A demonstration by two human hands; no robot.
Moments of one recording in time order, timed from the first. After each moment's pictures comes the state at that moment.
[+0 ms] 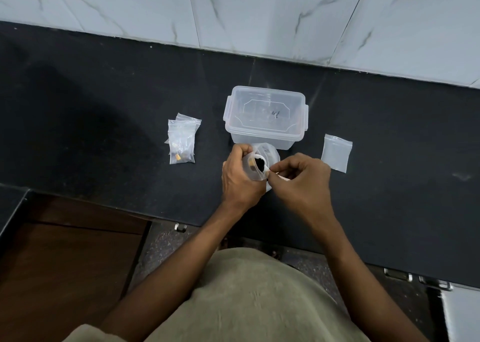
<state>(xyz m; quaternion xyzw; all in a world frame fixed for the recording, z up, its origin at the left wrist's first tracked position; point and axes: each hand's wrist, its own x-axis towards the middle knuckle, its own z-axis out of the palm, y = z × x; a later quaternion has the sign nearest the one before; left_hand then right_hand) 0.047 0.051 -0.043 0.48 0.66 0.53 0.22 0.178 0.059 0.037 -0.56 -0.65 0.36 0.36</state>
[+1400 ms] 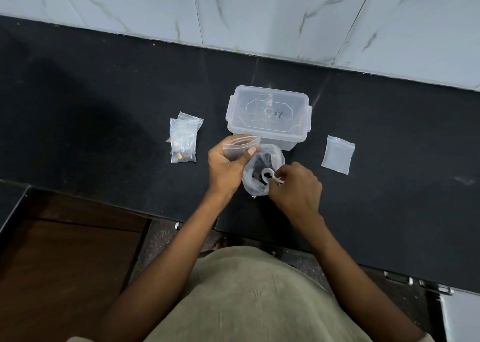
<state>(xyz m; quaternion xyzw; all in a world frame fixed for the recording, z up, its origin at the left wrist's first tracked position) 0.017 0.064 -0.022 0.32 0.56 0.65 0.41 0.171 0.072 -0.022 -0.64 -0.73 0.18 0.18</state>
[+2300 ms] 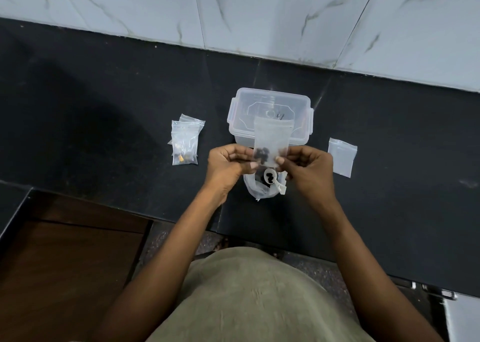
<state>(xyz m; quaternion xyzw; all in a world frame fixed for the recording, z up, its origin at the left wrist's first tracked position) 0.004 0.064 -0.009 0.30 0.60 0.53 0.52 0.182 0.103 0.005 -0.53 -0.51 0.55 0.40</state>
